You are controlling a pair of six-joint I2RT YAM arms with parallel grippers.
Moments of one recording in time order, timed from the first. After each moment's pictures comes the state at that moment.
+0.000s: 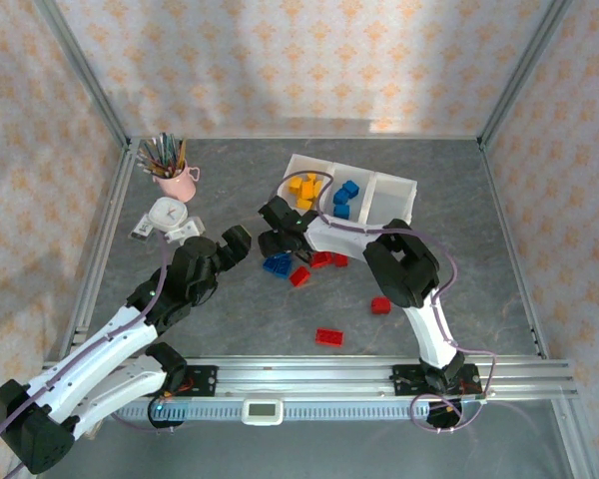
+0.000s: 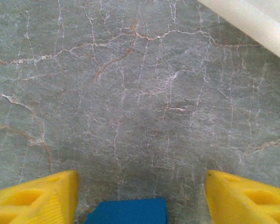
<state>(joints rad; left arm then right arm) -0.57 0.80 0.61 -0.36 -0.34 -1.02 0.84 2.14 1.54 -0.45 0.09 0.41</state>
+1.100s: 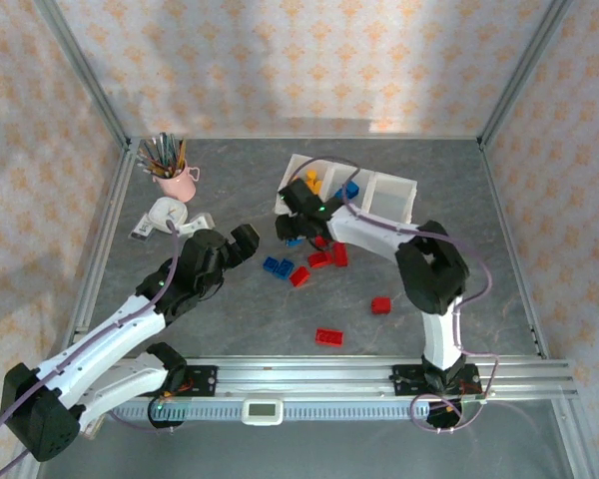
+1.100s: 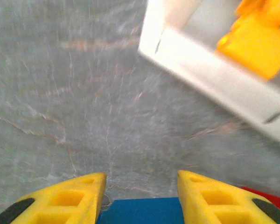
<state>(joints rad) -0.57 0.90 0.66 -0.34 -0.27 -0.99 0.73 1.93 1.47 -0.47 0.02 0.44</state>
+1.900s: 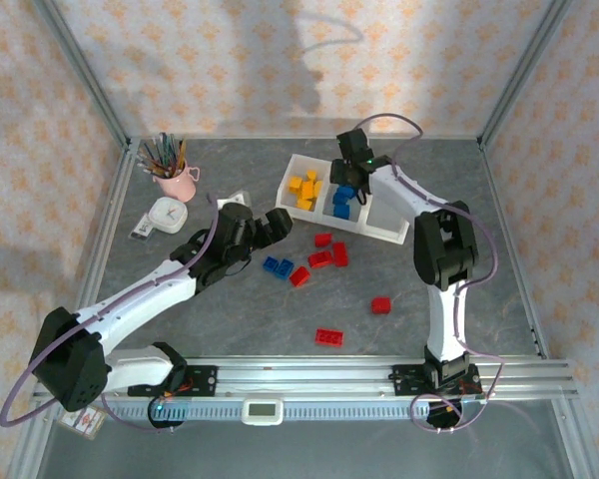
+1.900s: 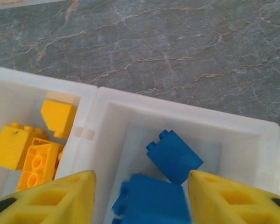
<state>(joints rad) -0.58 1.22 0.83 -0.17 -0.09 -0.93 0.39 2.08 1.72 -0.51 0.18 0.40</state>
